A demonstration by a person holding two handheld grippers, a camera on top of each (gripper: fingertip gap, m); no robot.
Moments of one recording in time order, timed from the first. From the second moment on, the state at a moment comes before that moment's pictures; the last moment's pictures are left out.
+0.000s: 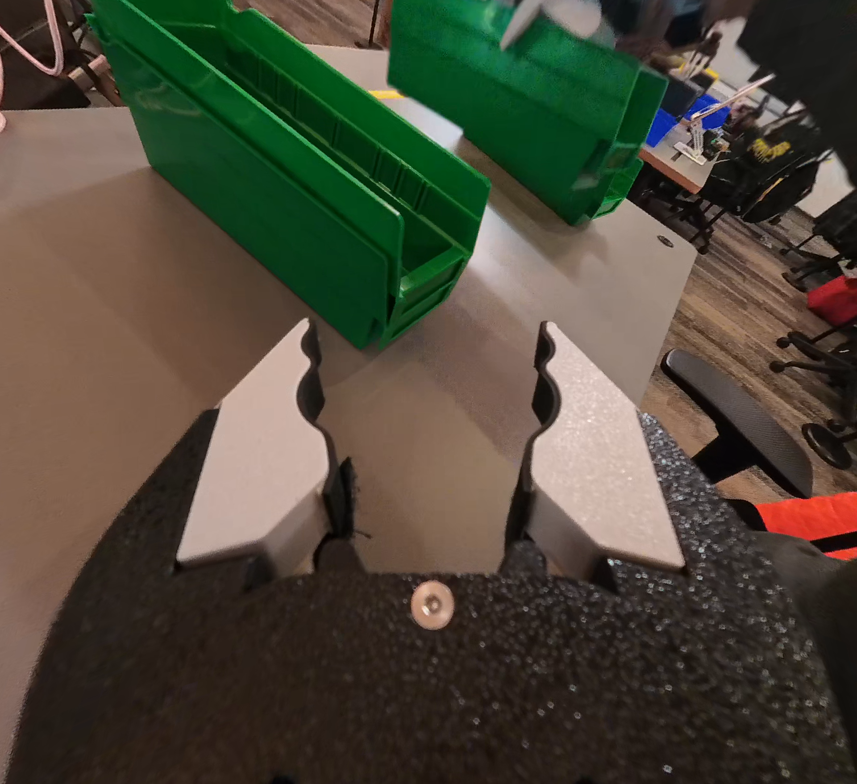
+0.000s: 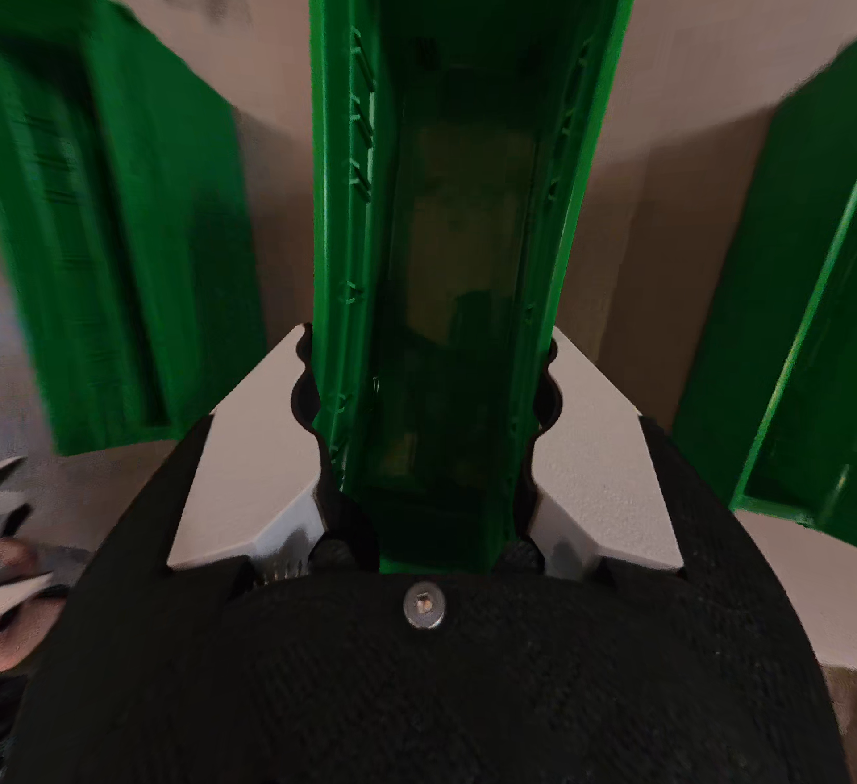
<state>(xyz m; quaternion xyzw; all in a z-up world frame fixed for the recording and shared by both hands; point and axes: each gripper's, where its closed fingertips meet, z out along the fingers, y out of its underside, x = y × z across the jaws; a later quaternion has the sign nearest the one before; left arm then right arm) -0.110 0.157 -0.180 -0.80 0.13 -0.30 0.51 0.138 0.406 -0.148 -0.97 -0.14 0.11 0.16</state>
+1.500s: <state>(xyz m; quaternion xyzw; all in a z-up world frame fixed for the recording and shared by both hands) -0.099 0.155 -0.184 -0.80 0.15 -0.29 0.50 -0.114 0.354 -0.164 -0.90 -0.28 0.21 0.26</state>
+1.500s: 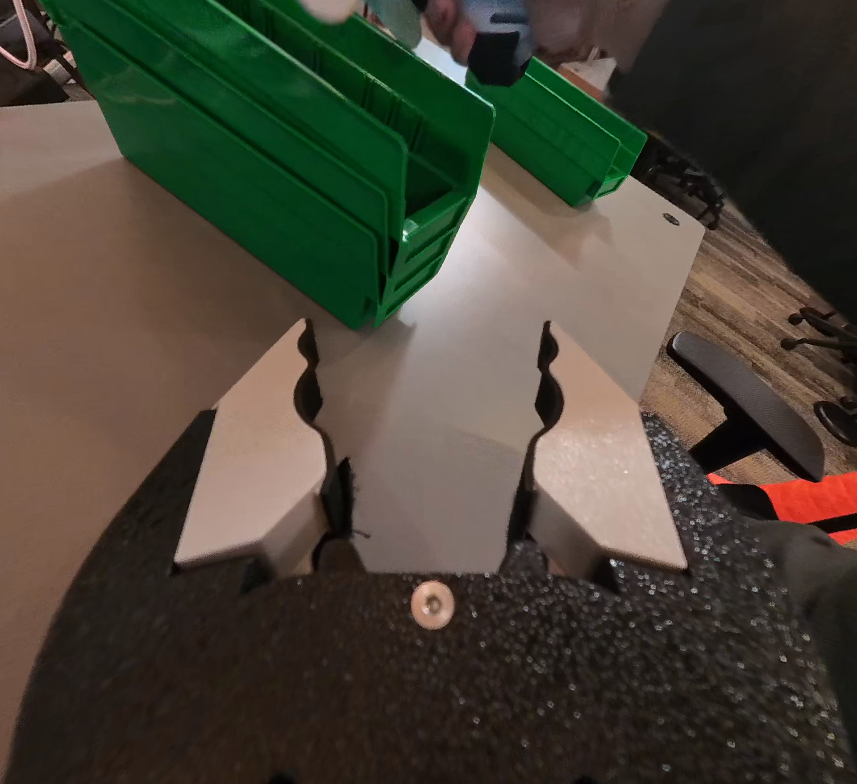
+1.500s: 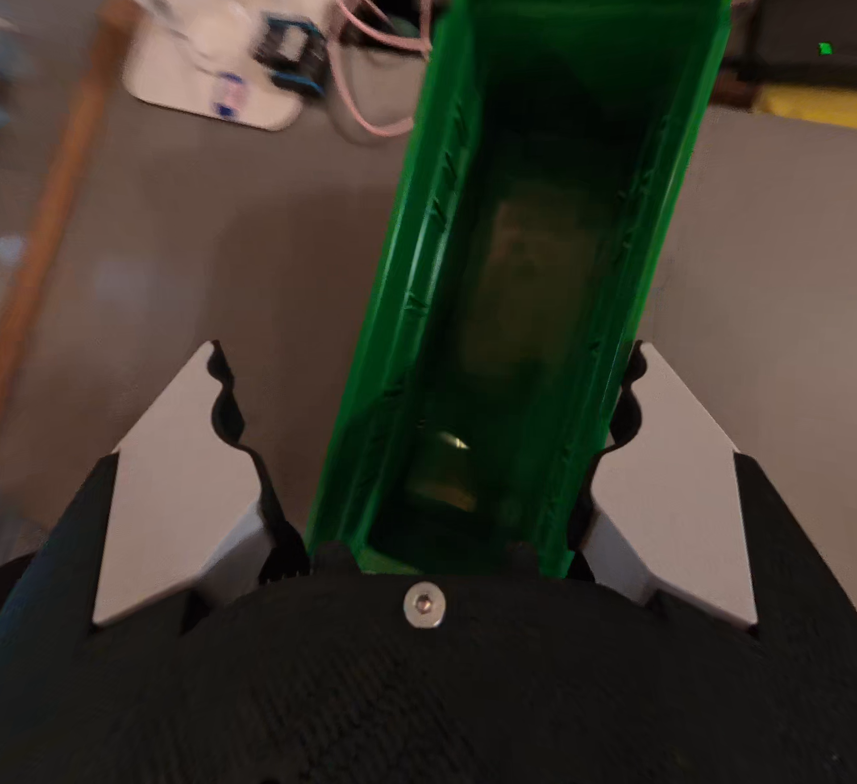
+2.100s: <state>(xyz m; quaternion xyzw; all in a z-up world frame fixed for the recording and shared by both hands) -0.108 0.160 -0.188 -0.81 0.13 -0.28 0.50 0.304 0.436 -0.175 -0.88 -0.15 0.10 0.44</state>
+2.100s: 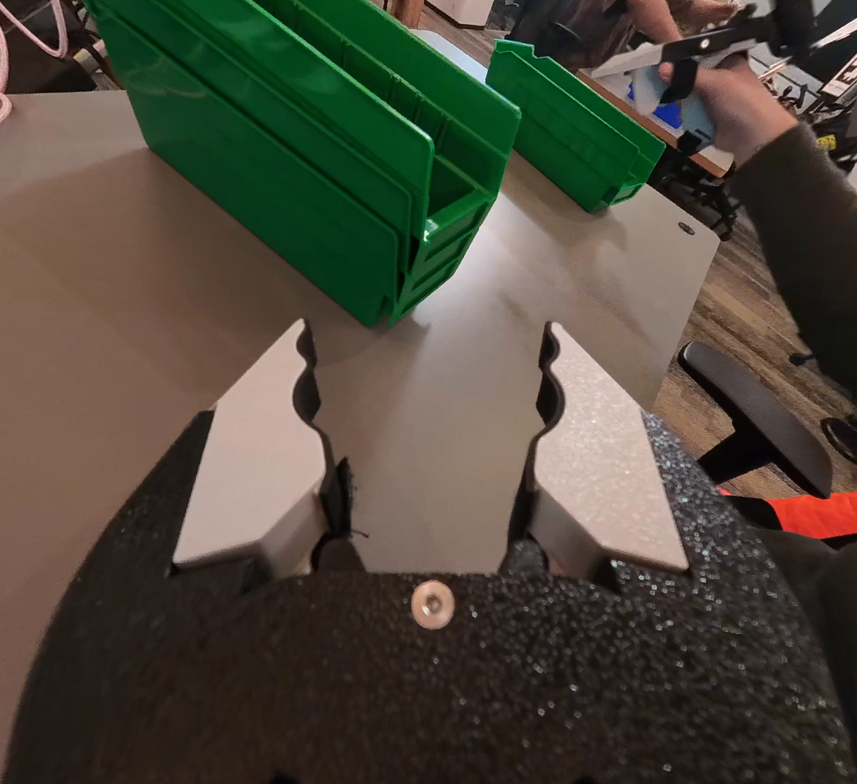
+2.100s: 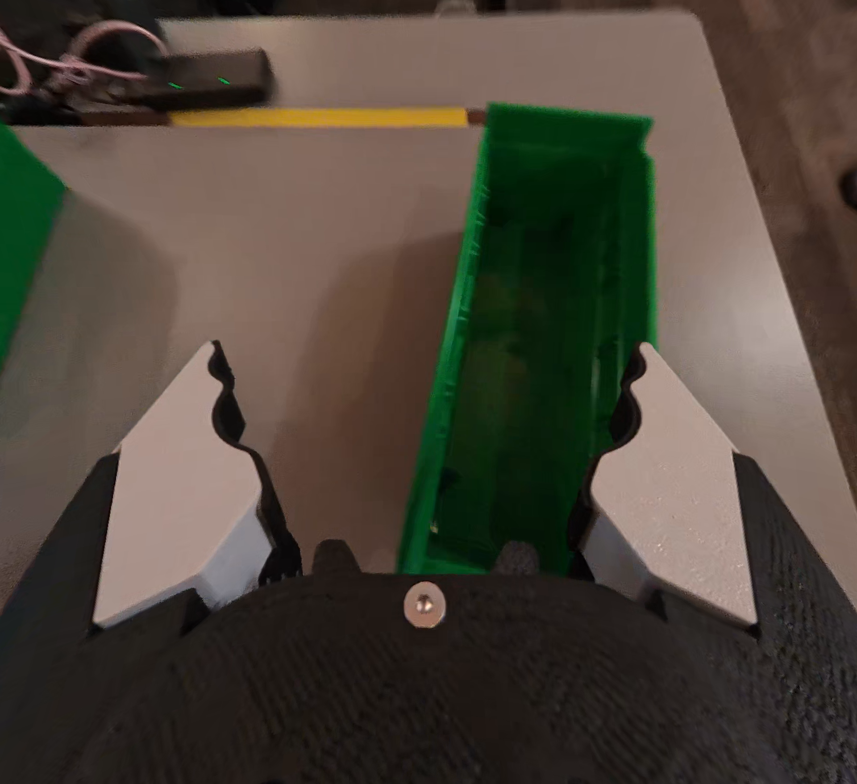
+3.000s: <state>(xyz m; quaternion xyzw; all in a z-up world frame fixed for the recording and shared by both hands) -0.096 0.172 -0.198 -0.80 0.15 -0.29 0.50 0.342 0.448 -0.256 -0.98 -0.14 0.05 0.13</state>
